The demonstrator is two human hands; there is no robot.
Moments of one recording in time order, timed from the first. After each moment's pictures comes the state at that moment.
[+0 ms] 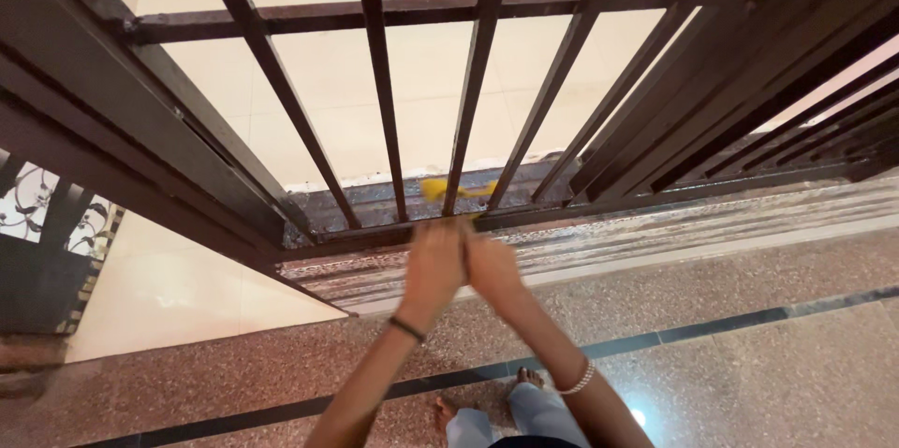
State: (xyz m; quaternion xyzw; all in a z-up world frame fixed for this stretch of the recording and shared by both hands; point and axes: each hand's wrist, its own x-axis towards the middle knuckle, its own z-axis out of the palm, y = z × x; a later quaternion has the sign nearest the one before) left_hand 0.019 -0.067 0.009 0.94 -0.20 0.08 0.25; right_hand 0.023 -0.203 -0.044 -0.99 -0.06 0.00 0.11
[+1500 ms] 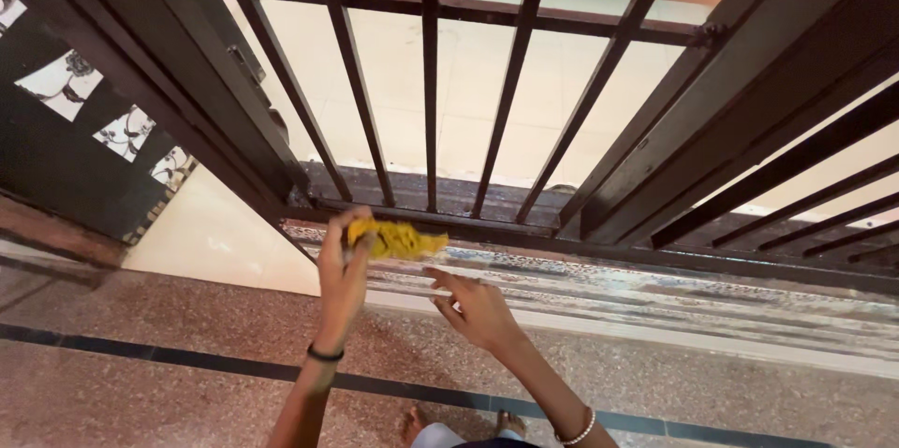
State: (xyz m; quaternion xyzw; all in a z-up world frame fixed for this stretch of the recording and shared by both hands) left_hand -0.058 -0.049 0.061 0.75 0.01 0.25 0.61; right_hand -0.054 -0.284 0.039 -0.86 -0.30 0.06 0.40
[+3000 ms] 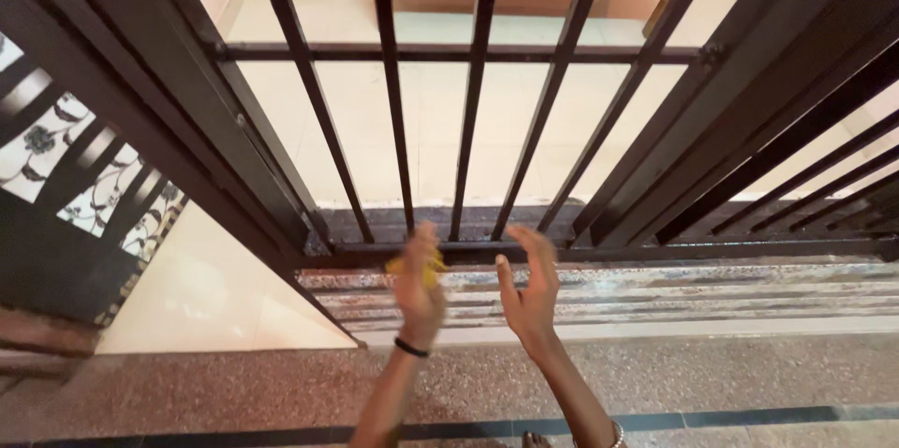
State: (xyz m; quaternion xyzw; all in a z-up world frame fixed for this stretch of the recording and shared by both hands) left_hand -0.012 -0.076 0.041 0.74 -0.16 0.42 0.50; right_hand -0.045 -0.239 0.096 -0.81 -0.13 -0.37 0.43
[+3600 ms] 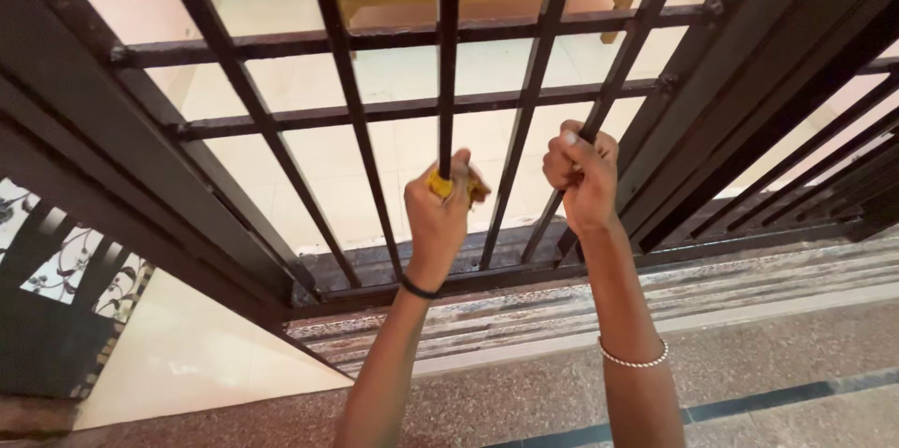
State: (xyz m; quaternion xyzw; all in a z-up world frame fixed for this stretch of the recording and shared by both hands) left_hand 0.075 -0.121 0.230 0.67 -0.17 0.17 0.70; right_hand 0.080 -0.314 0.251 -0.53 -0.20 -0.18 0.80
